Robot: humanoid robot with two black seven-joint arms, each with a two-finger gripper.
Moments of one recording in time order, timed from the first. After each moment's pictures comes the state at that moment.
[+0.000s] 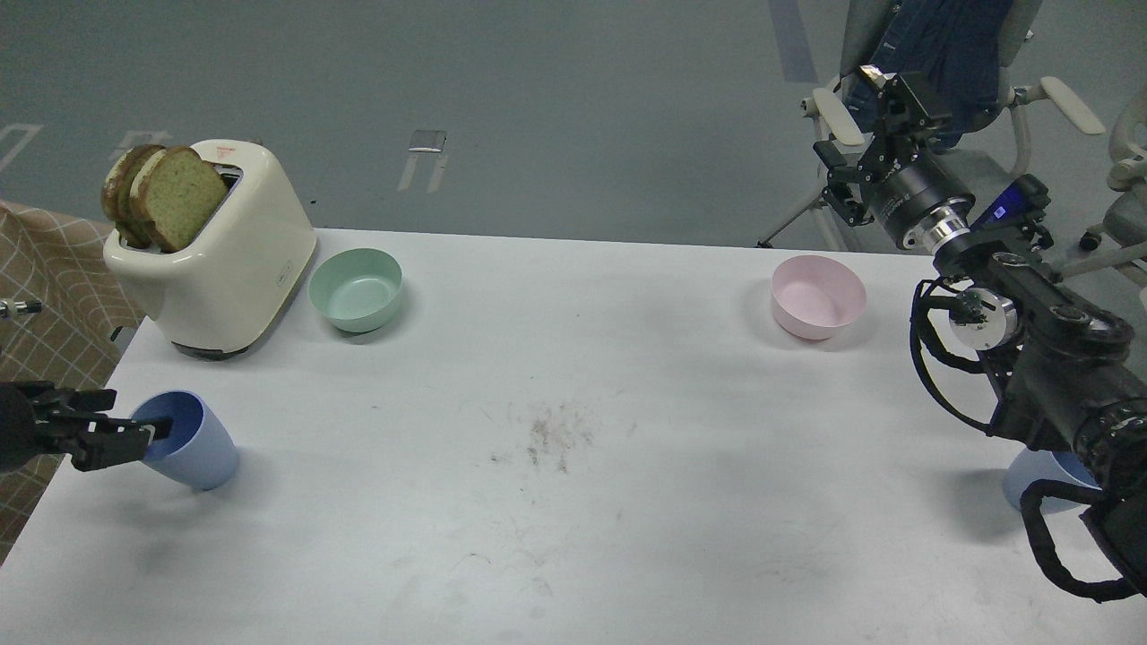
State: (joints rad) left arm -0.51 1.30 -0.28 -1.26 1.69 -0.11 -0.49; right arm 0.97 -0.14 0.69 0.25 -0.48 0.49 0.49
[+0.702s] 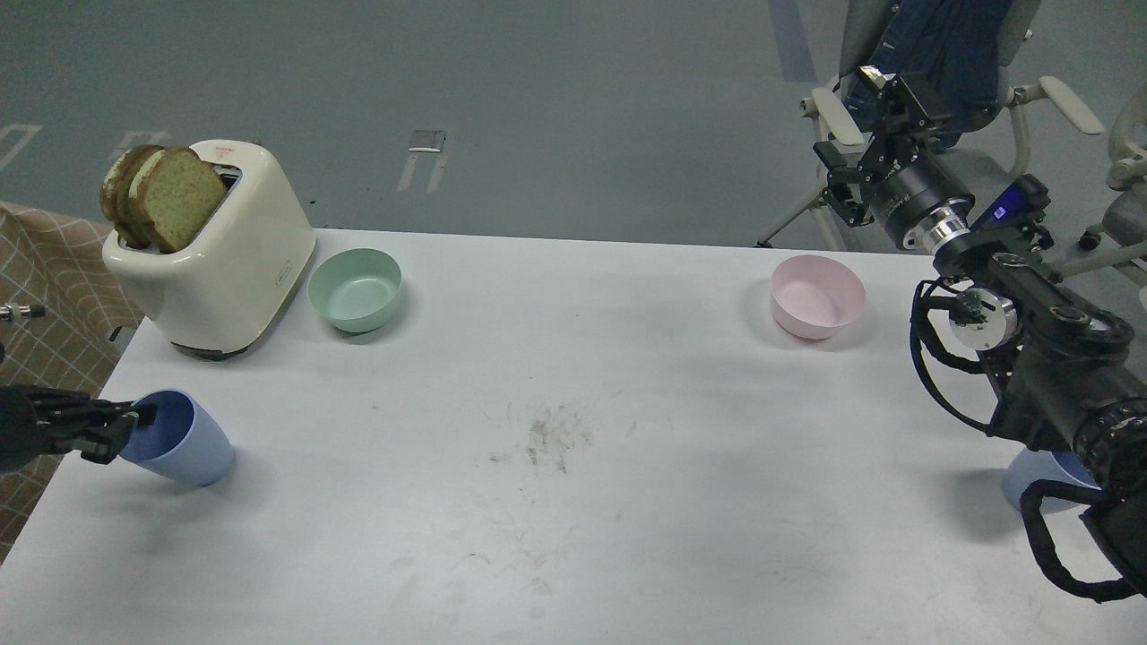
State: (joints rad) left arm -0.55 1.33 -0.29 -1.31 1.69 -0.10 -0.49; right arm 0.98 -0.14 0.69 0.25 -0.48 0.49 0.49
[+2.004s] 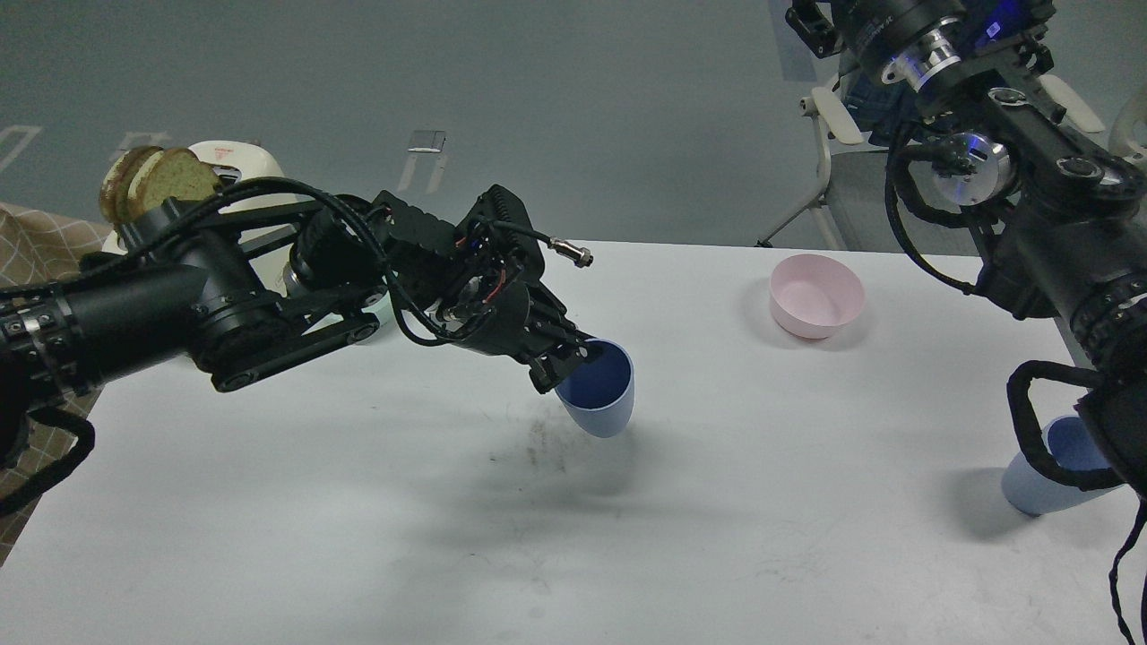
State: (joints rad) left arm -1.13 0.38 -0.20 -1.20 2.09 -0.49 -0.49; right arm 1.25 -0.09 0.68 0.24 -0.48 0.49 0.49
